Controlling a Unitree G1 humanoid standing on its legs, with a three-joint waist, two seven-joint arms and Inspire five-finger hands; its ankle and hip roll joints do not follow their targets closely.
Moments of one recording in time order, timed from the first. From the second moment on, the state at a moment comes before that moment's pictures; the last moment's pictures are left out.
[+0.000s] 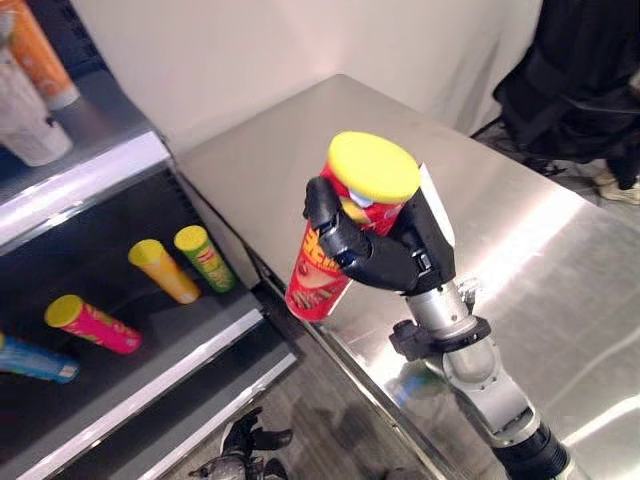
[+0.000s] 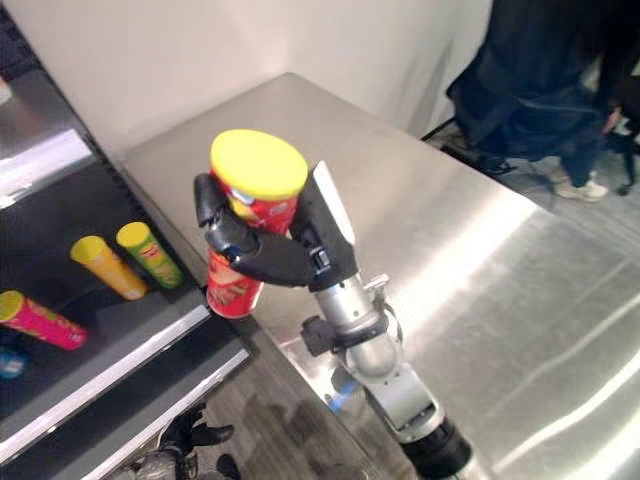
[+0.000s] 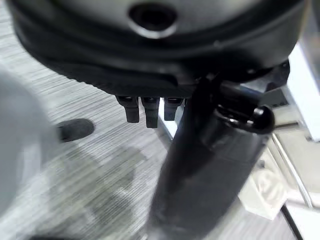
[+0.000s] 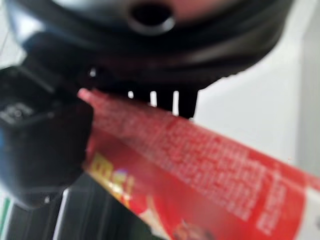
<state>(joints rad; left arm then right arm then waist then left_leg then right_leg) -0.06 0.11 -0.20 1.12 -0.30 -0.15 0.13 -0.34 -0.42 0.38 -0.45 0.19 -0.24 -0.14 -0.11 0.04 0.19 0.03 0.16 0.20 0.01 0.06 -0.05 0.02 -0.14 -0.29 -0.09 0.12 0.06</state>
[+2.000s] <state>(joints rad) -0.09 0.17 -0.36 1.13 0.01 -0.14 0.11 -0.15 -0.48 0.35 -0.44 0.12 -0.22 -0.09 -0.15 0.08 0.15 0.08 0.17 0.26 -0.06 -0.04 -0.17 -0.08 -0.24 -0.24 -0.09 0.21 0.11</state>
